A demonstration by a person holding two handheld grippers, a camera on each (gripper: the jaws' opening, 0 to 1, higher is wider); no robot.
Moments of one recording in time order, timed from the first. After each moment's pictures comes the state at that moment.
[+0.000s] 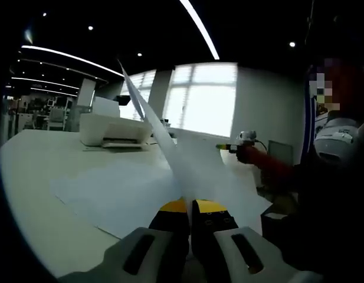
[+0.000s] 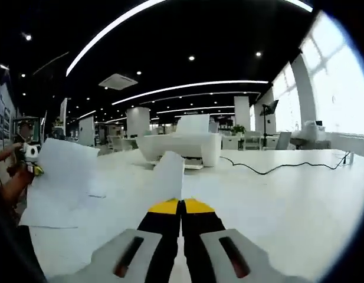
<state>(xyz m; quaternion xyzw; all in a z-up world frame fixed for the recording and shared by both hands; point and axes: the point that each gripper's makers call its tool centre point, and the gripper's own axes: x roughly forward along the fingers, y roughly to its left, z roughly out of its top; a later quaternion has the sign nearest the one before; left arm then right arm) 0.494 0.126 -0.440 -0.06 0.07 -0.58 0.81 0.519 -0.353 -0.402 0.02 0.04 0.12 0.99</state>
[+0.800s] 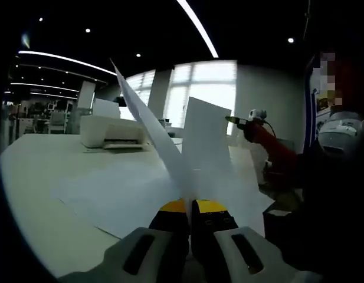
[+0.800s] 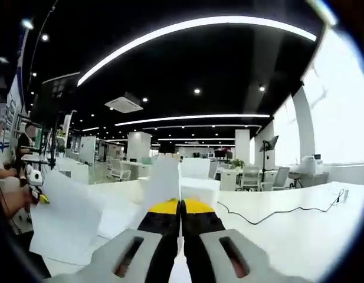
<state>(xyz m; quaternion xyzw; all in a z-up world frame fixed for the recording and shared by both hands) 0.493 0.125 -0.442 -0.05 0.07 -0.58 0.81 0.498 -0.341 -0.277 -0.02 -0.07 0.12 0.99</state>
